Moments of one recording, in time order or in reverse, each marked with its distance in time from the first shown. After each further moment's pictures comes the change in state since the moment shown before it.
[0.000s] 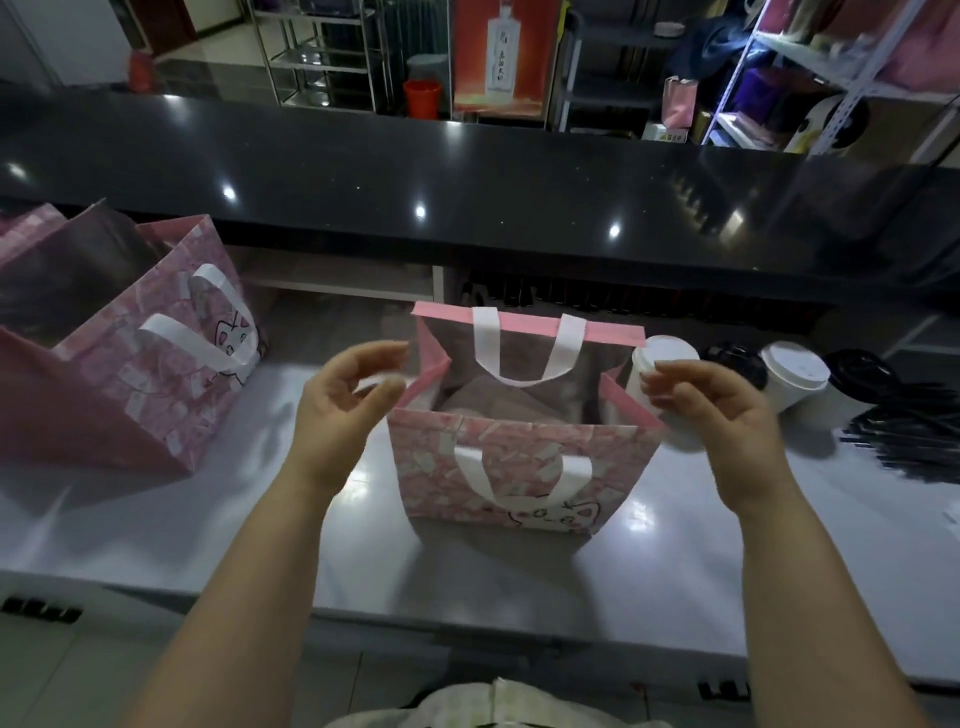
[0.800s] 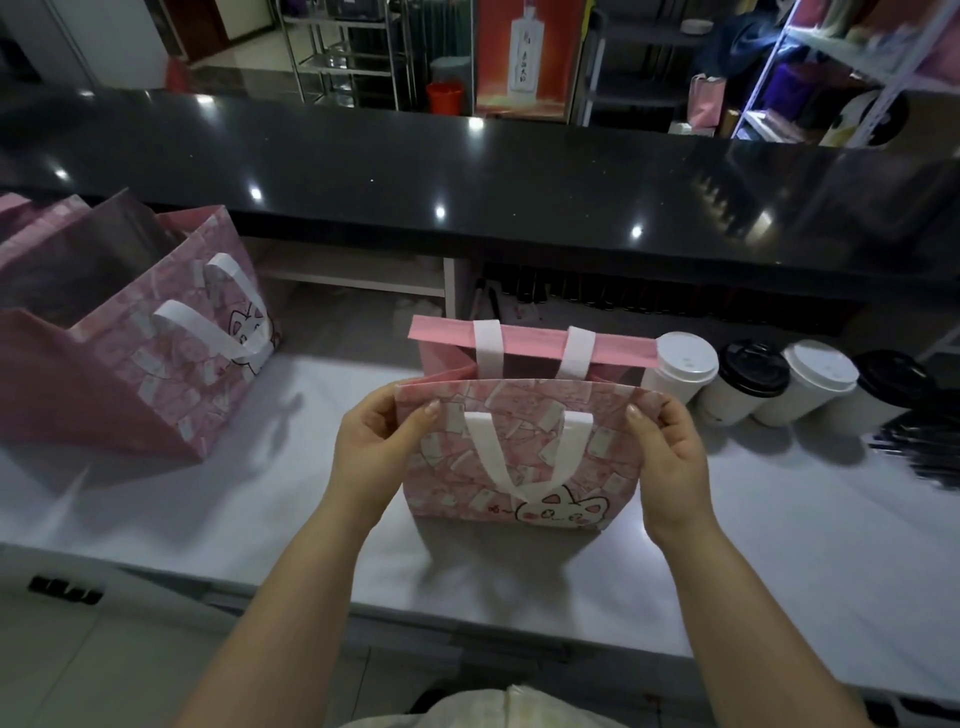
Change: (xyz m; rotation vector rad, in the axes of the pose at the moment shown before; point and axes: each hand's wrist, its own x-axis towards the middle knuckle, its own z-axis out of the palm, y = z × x) left_hand -0.031 -0.026 0.036 -0.136 0.129 -0.117; right_hand -0.022 0.048 0.057 0.271 0.117 0.085
